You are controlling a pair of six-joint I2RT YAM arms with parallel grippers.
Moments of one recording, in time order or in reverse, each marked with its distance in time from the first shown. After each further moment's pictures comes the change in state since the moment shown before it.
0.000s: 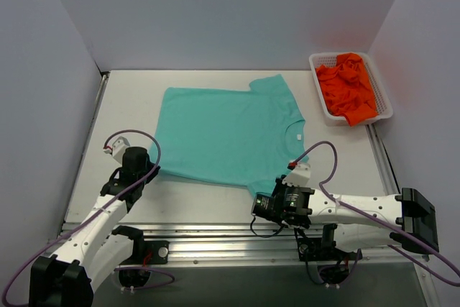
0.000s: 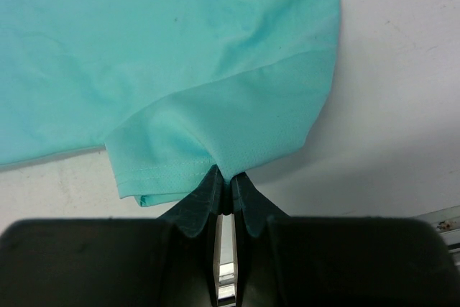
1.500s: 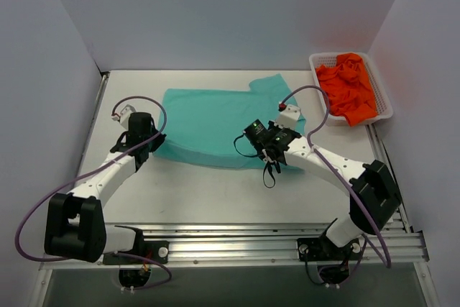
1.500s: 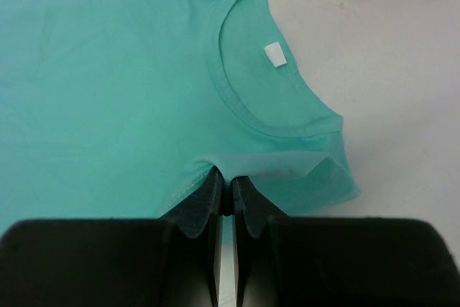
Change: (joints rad) left arm 0.048 0.426 0.319 0.139 0.092 0.014; right arm -0.528 0.343 0.373 0.313 0.073 -0.595
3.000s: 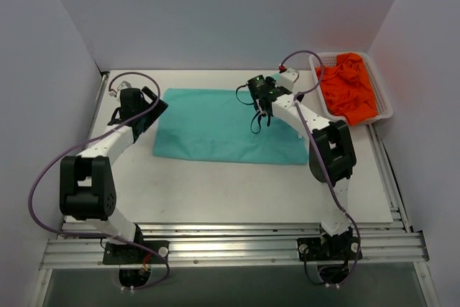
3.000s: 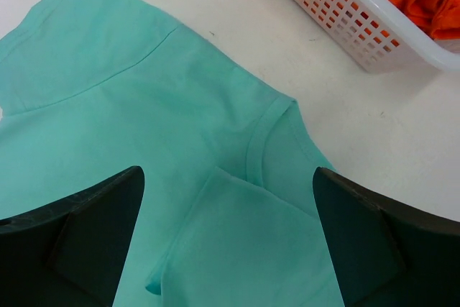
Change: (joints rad) left arm 0.146 0.369 0.310 0.115 0.193 0.090; right arm -0.290 0.591 0.652 0.029 0.005 -0.189
